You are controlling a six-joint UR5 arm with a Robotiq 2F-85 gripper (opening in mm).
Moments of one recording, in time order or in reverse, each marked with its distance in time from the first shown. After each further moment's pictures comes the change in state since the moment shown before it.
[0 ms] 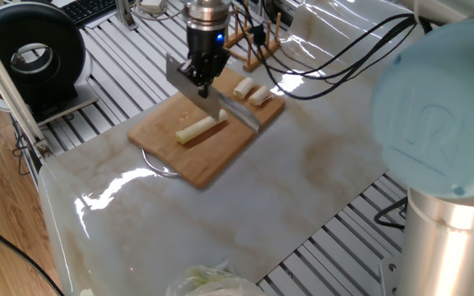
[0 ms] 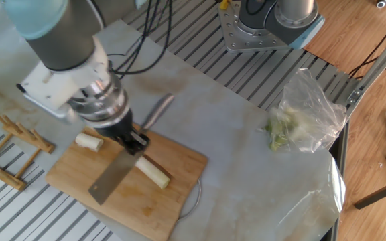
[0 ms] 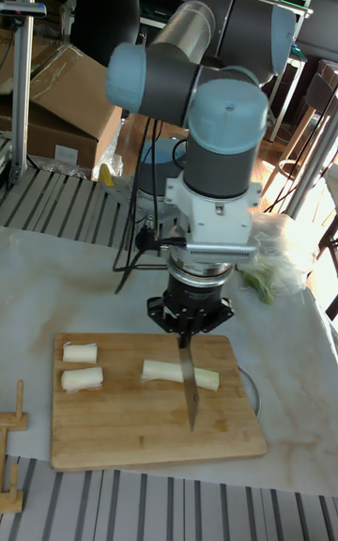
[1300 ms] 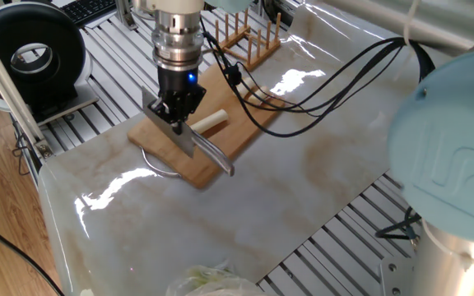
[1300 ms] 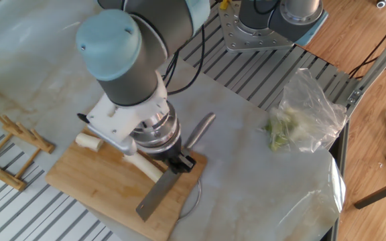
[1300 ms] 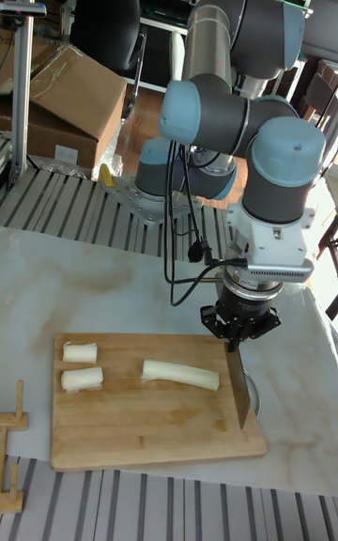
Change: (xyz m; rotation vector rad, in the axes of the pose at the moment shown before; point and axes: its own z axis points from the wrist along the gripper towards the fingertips) arm 0.026 0.069 0.044 -0.006 0.025 0.022
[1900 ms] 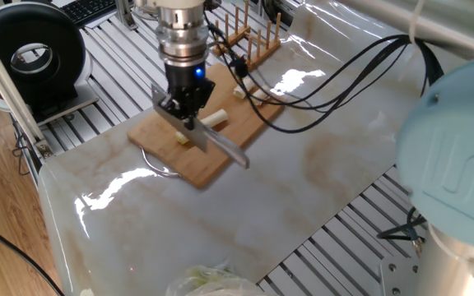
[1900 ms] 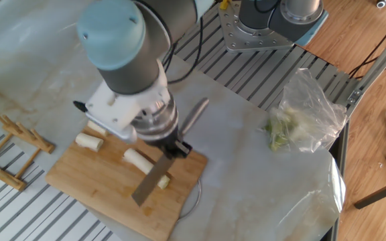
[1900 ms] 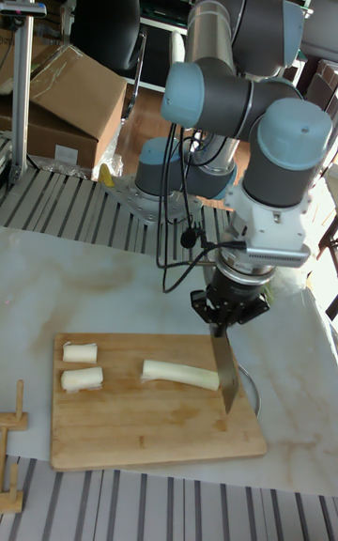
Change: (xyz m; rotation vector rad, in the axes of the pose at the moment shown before) arm 0.023 -0.035 -0.024 0.080 0.041 -0.034
